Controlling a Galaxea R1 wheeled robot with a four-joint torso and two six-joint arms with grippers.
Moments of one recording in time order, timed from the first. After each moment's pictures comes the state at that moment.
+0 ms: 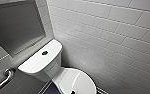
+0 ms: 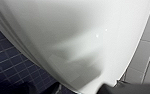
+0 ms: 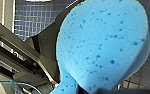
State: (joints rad) left arm 0.81 3.04 -2.34 -0.12 0.00 -0.77; right arm -1.66 2.56 -2.03 -0.06 0.53 0.11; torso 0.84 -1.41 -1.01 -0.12
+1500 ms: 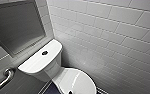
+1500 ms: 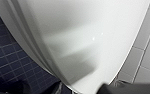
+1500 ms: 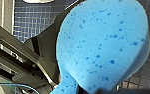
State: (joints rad) left arm 0.82 2.95 -2.22 -0.12 -0.05 -0.83; right arm -1.66 2.56 -2.03 -0.06 0.54 0.12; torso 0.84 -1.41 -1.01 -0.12
